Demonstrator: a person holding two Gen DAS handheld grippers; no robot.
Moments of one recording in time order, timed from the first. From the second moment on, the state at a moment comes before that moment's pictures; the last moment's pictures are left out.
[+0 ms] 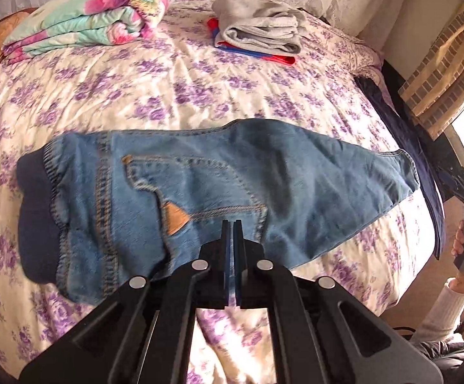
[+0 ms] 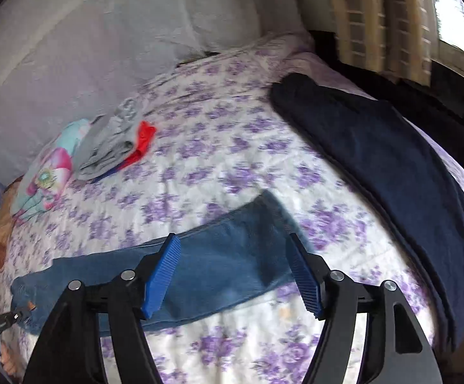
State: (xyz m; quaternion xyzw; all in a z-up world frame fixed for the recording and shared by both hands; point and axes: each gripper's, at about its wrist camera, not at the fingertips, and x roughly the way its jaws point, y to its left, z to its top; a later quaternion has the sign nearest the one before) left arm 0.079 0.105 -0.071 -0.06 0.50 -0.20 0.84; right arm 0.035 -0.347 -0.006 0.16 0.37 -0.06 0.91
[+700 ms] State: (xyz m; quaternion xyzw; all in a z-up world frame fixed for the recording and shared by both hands) left arm 0.085 0.082 -0.128 -0.04 0.55 -0.24 0.80; right arm 0.223 -0.016 -0.108 -0.15 0.60 0.50 0.61
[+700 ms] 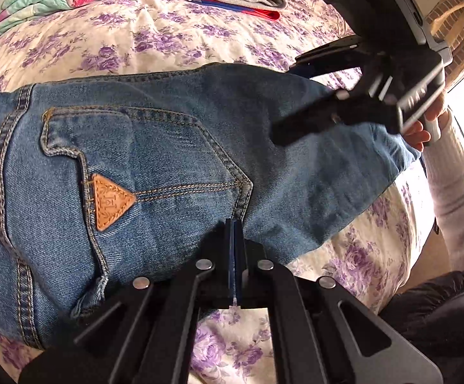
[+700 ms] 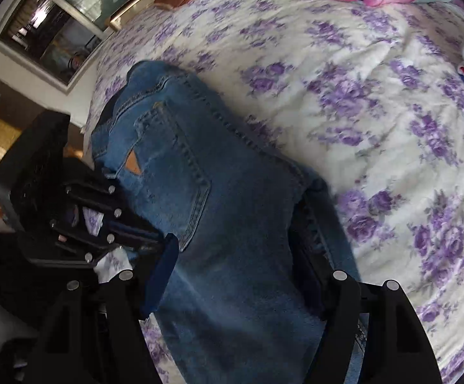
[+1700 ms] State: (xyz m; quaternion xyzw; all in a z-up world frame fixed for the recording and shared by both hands) left arm 0.092 0.073 -0.125 -0.02 0.55 -0.22 0.80; right arm 0.257 0.000 -0.125 -0.19 0.56 0.33 0.73
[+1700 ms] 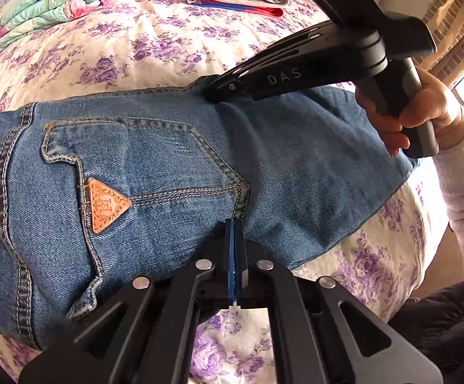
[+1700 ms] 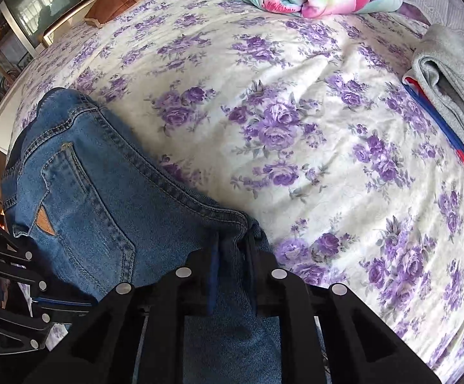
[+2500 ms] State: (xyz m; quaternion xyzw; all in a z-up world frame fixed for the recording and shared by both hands) left arm 0.209 0.017 -0.135 -0.09 0.59 -0.25 0.76; right arm 0.094 -0.128 -0.043 -0.02 0.47 0.19 0.86
